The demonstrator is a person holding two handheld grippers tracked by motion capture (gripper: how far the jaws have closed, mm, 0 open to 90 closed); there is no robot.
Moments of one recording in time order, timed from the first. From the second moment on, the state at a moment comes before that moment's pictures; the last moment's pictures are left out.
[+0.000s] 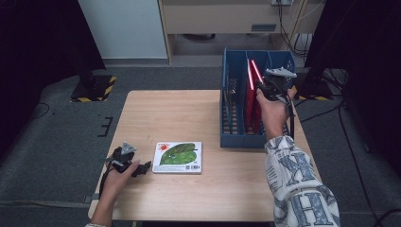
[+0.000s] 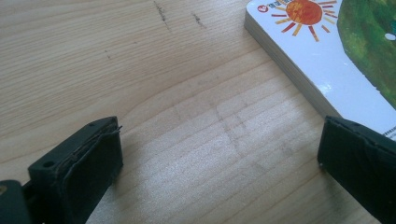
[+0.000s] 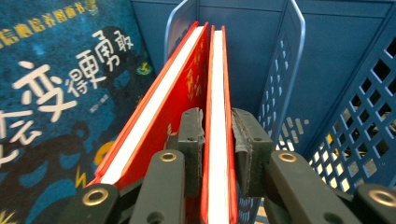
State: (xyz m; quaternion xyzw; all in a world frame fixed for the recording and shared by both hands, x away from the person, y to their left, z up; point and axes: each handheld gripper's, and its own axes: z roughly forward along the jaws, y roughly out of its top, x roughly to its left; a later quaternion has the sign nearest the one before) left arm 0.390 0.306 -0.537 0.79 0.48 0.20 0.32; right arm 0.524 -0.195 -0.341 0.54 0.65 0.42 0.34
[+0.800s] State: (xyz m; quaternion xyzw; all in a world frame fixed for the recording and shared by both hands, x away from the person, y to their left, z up) left arm 0.390 0.305 -0.537 0.79 0.48 0.20 0.32; right arm 0.487 -0.204 -0.350 0.52 0.66 0.43 0.33
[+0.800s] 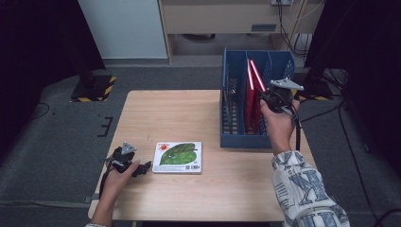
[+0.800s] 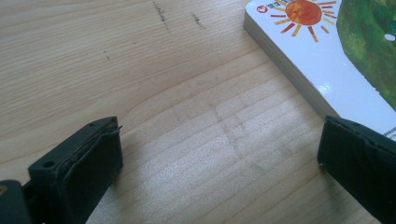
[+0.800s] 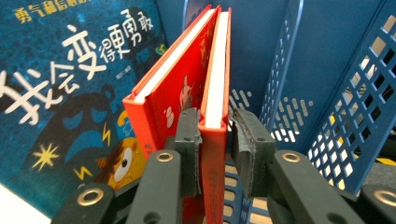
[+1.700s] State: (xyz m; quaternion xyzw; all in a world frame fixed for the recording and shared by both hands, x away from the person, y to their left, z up) left arm 0.390 0.304 -0.537 0.80 0.48 0.20 0.32; right arm 0.478 -0.199 -0.349 0.50 0.67 0.44 0.32
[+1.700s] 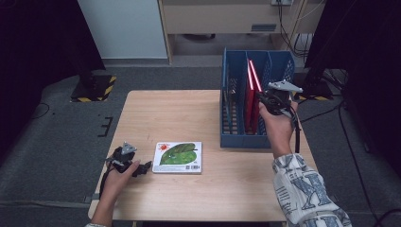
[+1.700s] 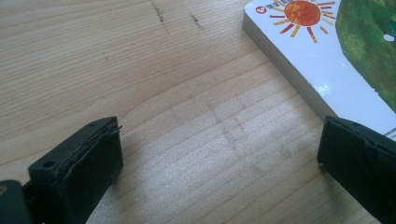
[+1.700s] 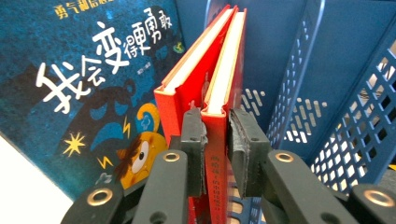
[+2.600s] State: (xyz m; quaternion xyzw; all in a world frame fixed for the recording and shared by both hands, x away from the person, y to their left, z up) left arm 0.391 0.304 -0.537 0.80 0.48 0.19 0.32; right arm 0.472 -0.193 -0.357 0.47 0.69 0.46 0.30
